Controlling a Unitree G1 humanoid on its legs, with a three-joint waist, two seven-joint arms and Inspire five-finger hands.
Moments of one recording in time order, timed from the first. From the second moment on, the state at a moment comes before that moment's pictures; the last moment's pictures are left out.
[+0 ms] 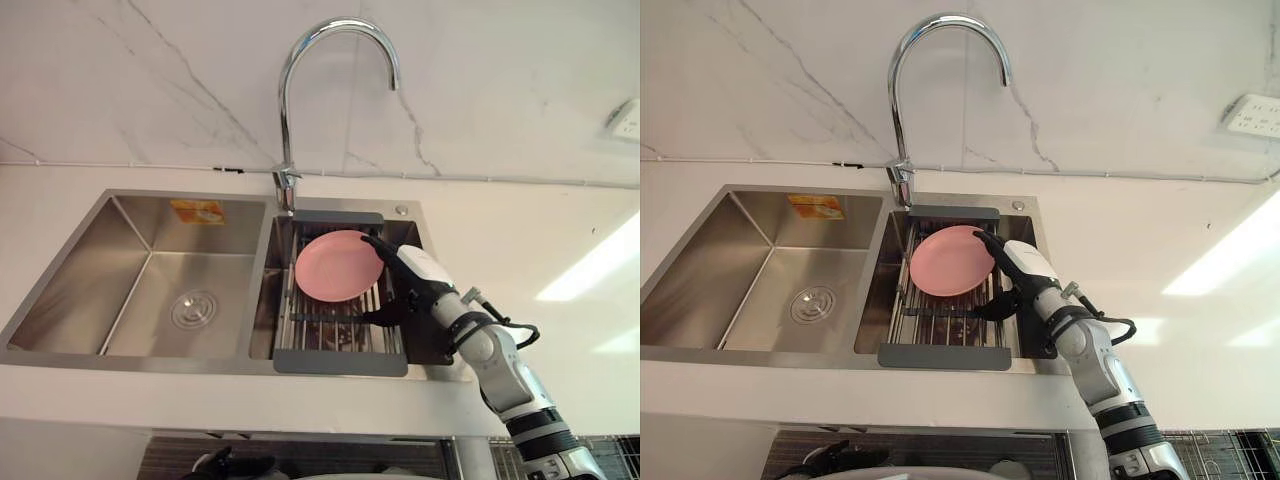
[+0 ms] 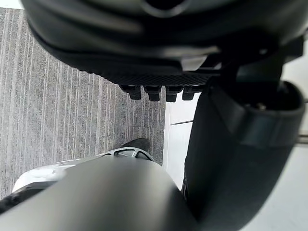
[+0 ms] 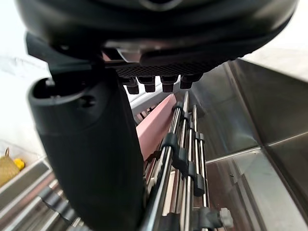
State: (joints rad) left arm 0.12 0.19 0.00 0.97 -0.08 0.22 -0.05; right arm -0.14 -0.42 0.17 0.11 -0.59 -0.14 0.18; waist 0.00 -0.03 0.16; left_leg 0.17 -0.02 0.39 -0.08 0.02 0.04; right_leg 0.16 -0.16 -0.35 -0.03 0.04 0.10
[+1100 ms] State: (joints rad) left arm 0.12 0.19 0.00 0.93 -0.08 0.23 -0.07; right arm -0.24 -0.41 0.30 0.39 -1.01 -0.21 -0.33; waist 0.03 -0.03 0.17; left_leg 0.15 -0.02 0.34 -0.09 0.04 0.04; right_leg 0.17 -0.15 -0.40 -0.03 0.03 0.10
